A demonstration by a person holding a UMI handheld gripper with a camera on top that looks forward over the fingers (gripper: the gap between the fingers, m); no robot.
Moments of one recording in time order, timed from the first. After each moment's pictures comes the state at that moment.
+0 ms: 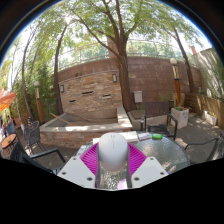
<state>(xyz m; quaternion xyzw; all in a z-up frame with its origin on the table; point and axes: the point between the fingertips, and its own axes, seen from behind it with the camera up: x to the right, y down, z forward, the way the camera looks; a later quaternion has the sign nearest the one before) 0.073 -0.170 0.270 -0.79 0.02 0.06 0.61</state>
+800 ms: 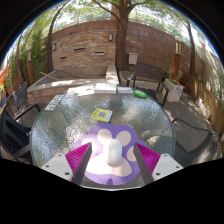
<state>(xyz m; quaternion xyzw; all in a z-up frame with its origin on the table) 0.207 -0.200 0.082 -0.91 -0.01 -0.02 0.42</state>
